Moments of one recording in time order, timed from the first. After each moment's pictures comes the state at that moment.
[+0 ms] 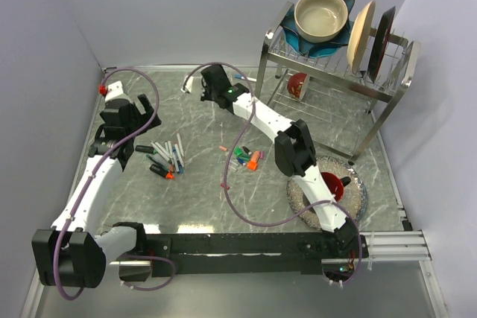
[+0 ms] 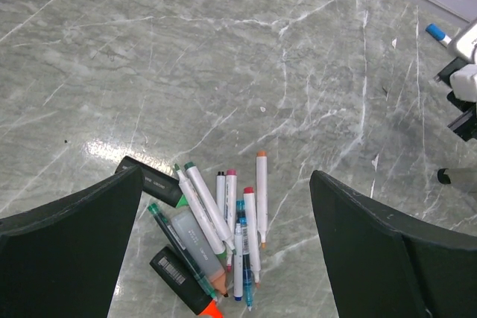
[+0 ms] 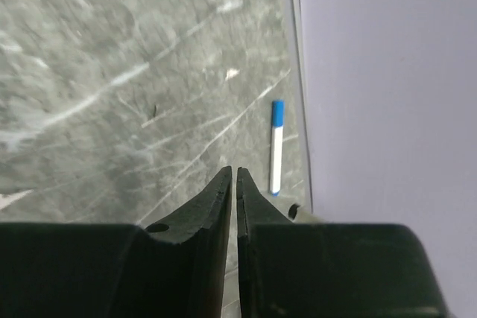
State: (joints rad) left arm -0.06 1.08 0.87 -0.24 -0.18 -0.41; right arm 0.70 2.49 2.35 -0.48 0.26 -0.94
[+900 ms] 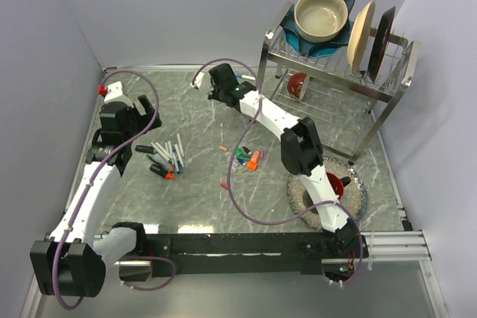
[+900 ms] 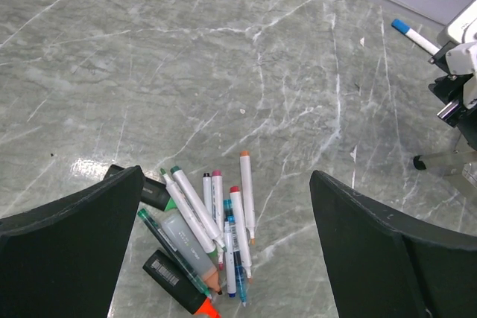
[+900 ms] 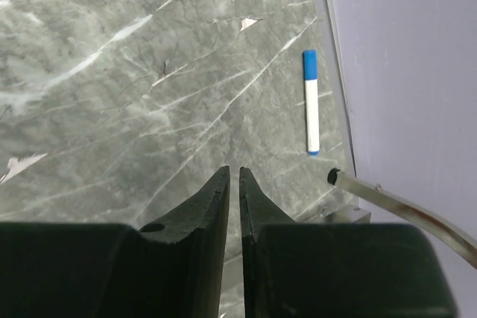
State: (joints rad) left arm -0.06 1.02 0.85 -0.22 -0.11 -0.38; right arm 0.67 2.42 2.23 -0.51 0.26 -0.78
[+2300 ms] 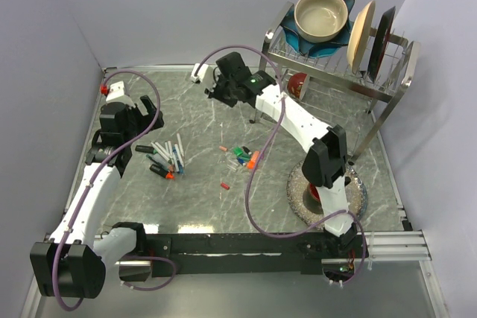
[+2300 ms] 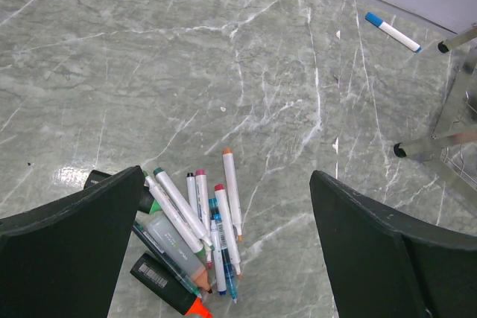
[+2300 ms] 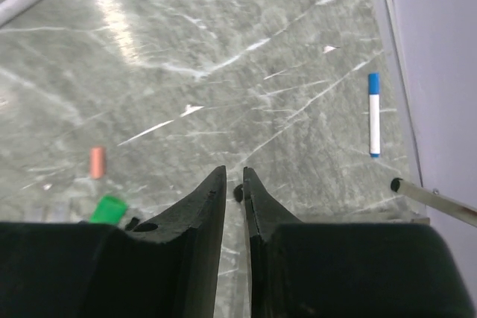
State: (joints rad) left arm -0.06 1.01 0.84 -0.20 -0.04 -0.38; right arm 0.70 2.10 2.12 -0.76 -0.05 -0.61
